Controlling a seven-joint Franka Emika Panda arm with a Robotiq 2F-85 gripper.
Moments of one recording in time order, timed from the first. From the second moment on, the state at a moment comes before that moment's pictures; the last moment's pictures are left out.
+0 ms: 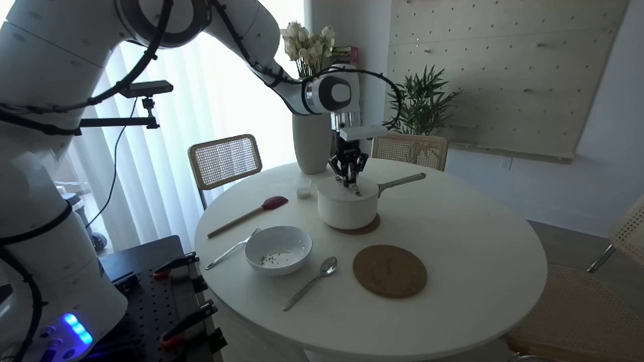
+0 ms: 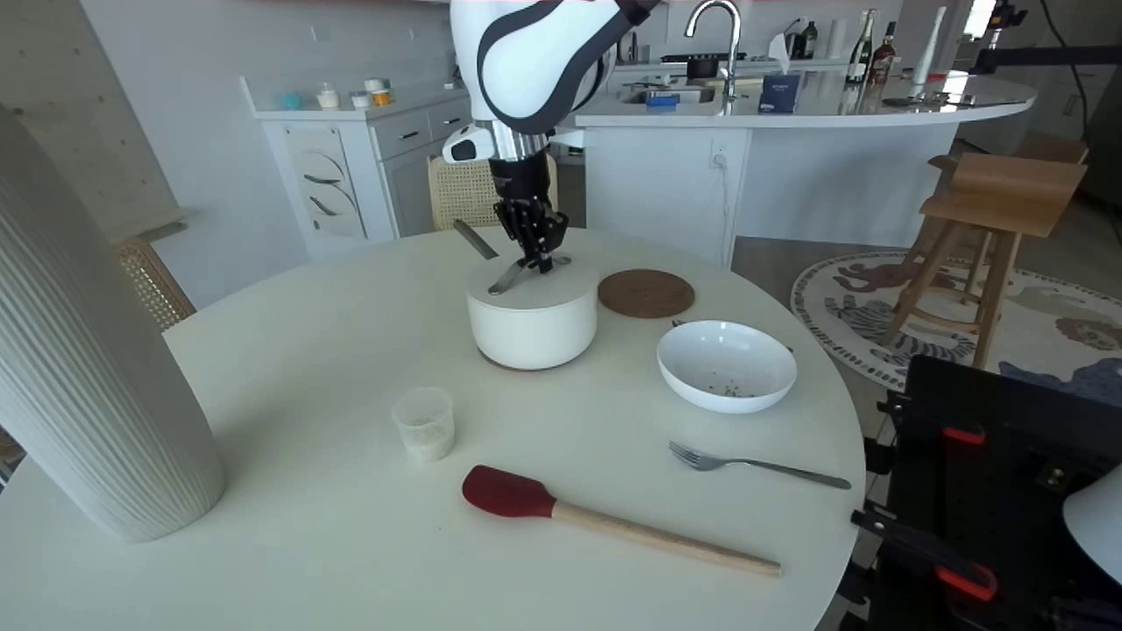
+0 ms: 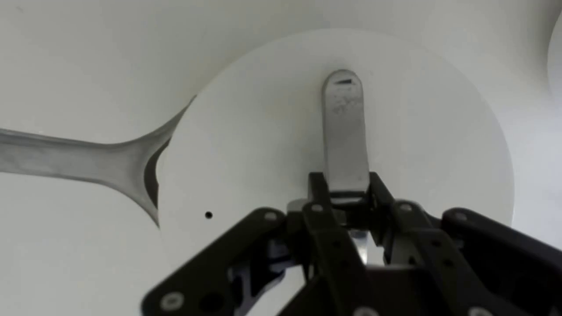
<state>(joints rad) 0.00 0.60 0.06 -1.59 -0.24 2.16 -1.23</state>
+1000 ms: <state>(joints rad) -0.05 0.56 0.05 -1.59 -0.24 2.16 -1.22</state>
